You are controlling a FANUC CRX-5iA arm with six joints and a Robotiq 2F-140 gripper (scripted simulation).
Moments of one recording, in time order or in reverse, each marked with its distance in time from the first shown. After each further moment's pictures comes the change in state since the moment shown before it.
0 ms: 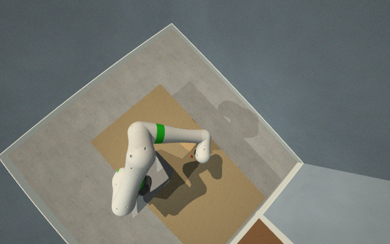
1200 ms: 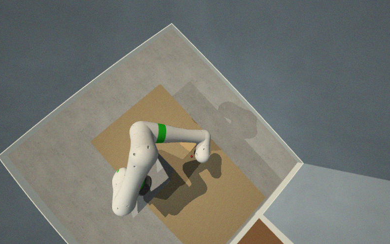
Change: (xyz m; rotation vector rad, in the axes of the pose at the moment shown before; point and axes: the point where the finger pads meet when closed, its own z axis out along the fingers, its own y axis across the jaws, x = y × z) arm 0.000 0.000 0.018 0.000 0.000 0.000
